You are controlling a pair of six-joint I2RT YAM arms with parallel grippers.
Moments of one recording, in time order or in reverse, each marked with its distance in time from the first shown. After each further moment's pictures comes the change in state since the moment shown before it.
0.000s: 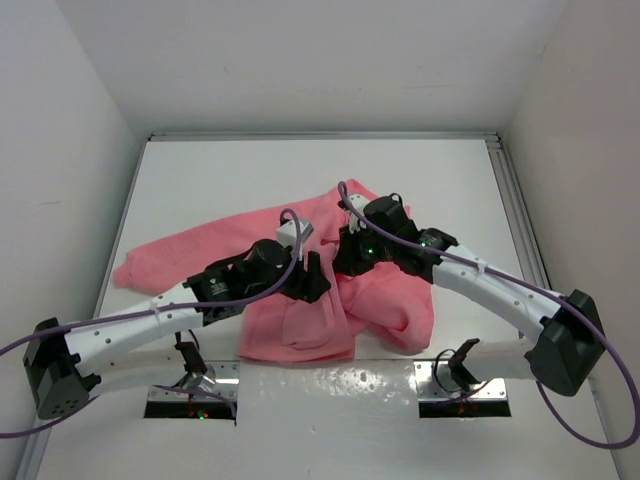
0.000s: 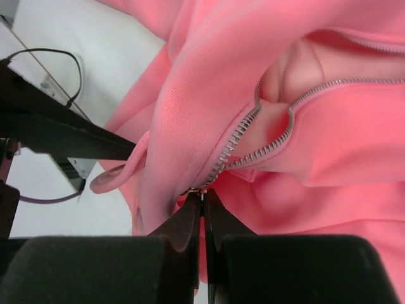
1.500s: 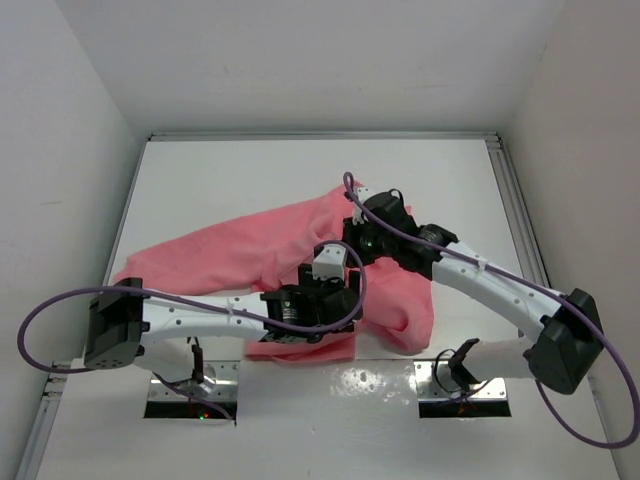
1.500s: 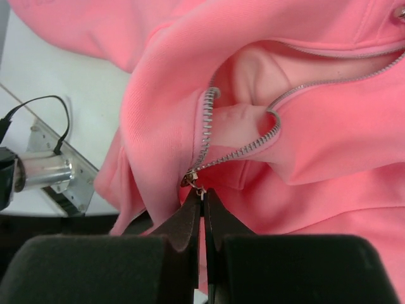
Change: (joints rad) left arm -0.409 0.394 0.219 -0.144 -0.772 -0.367; right arm 0.000 0.035 0.056 -0.042 0.149 0.094
